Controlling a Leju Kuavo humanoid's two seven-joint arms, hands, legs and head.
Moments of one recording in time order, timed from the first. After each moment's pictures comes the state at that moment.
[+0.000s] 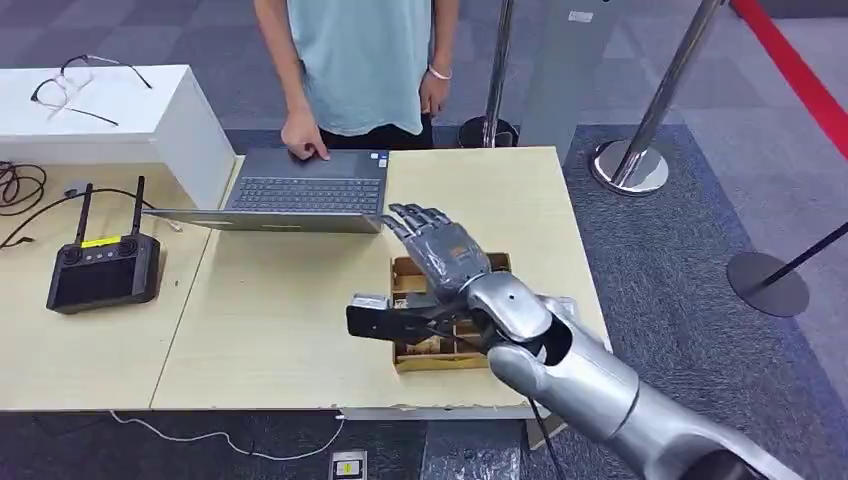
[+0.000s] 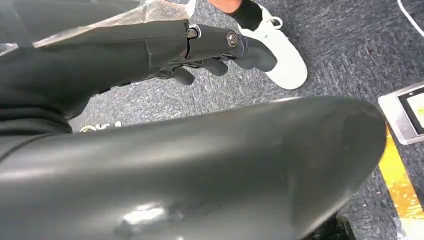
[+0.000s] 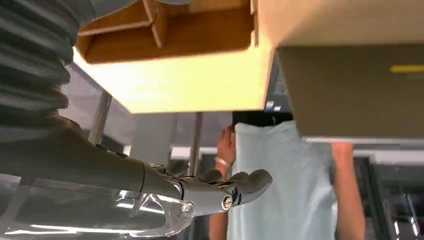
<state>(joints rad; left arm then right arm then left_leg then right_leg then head) -0.12 0.04 -1.18 -0.20 0.66 0.45 0.18 -0.67 -0.21 0.92 -1.54 0.83 0.05 0.48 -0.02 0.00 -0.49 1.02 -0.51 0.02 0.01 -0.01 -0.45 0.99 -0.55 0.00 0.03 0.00</state>
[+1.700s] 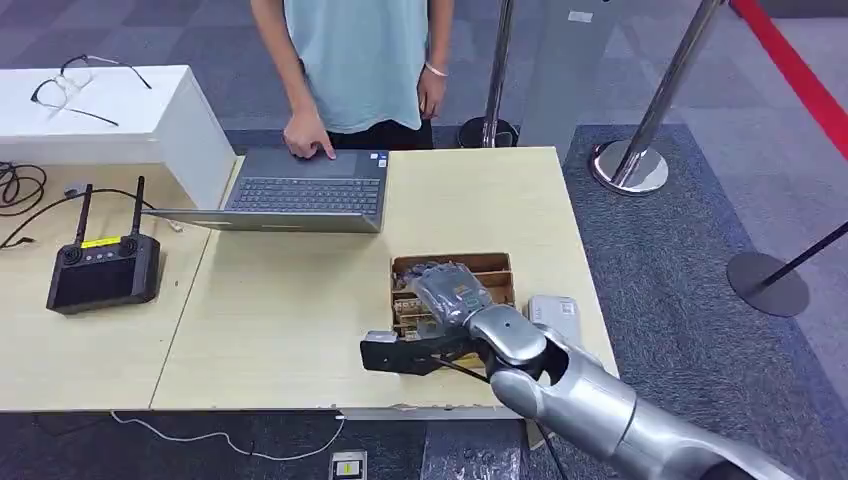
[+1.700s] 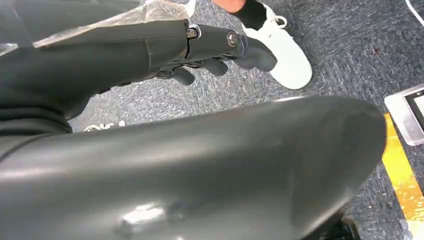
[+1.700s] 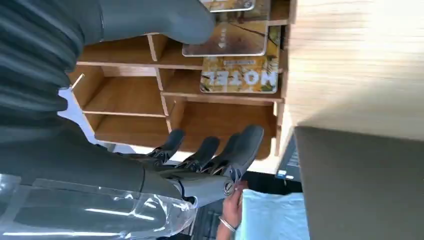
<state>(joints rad) -0.12 0.04 -1.18 -0.20 0.65 0.45 0.20 -0.63 -0.25 1.01 -1.46 0.80 0.05 0.51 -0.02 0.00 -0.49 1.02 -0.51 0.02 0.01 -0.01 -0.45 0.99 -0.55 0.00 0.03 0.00</state>
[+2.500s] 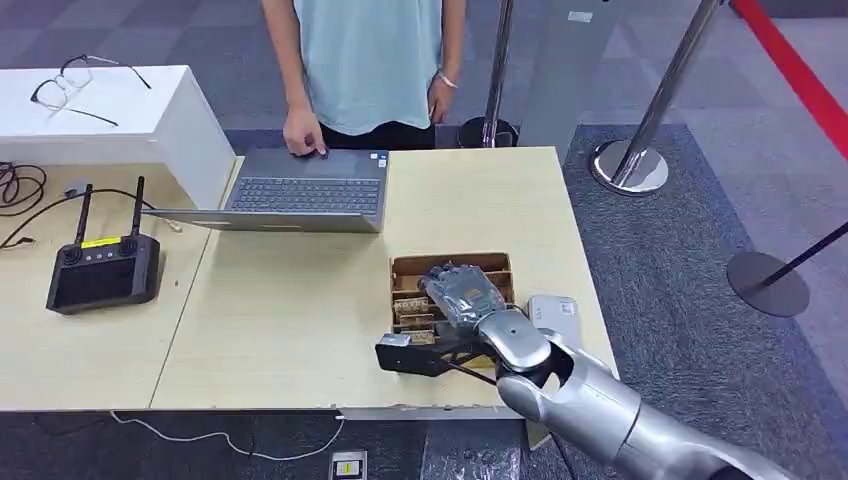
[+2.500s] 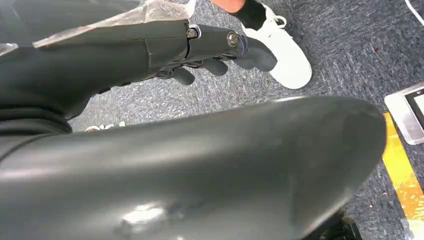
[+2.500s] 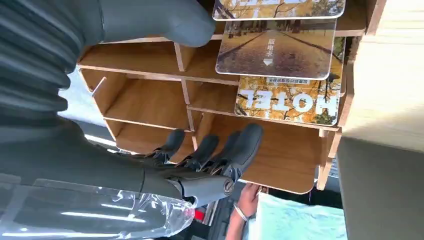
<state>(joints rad) -0.12 0.04 -1.18 -0.20 0.65 0.44 0.20 -0.61 -0.27 1.00 -1.42 0.91 0.05 0.53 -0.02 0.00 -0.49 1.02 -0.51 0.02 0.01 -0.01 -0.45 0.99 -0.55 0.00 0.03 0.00</state>
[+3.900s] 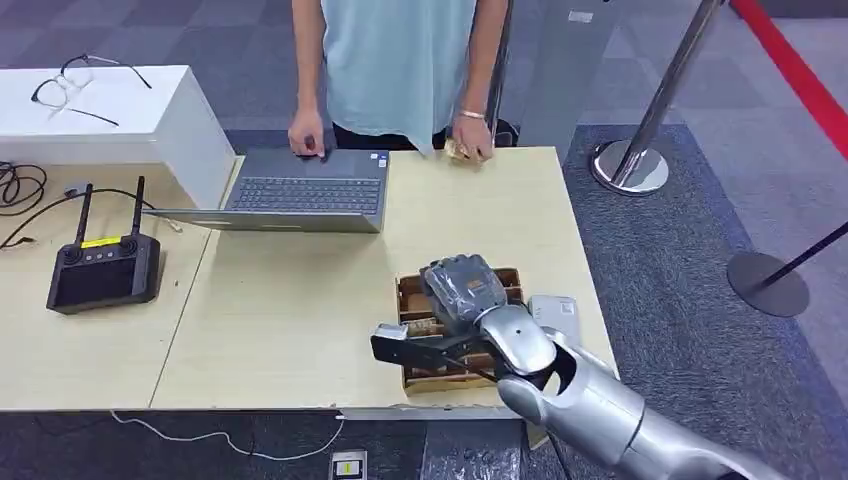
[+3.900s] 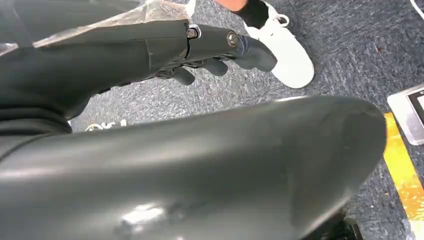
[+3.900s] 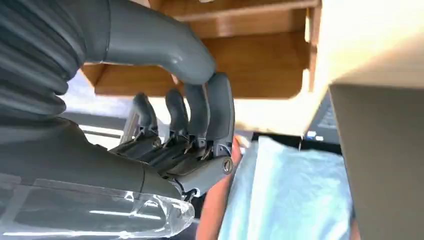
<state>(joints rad) -0.12 0.04 -1.18 -0.20 0.66 0.45 0.21 -0.59 -0.26 0.96 -1.50 0.99 -0.03 0.52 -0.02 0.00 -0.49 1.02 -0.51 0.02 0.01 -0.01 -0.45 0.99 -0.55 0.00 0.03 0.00</state>
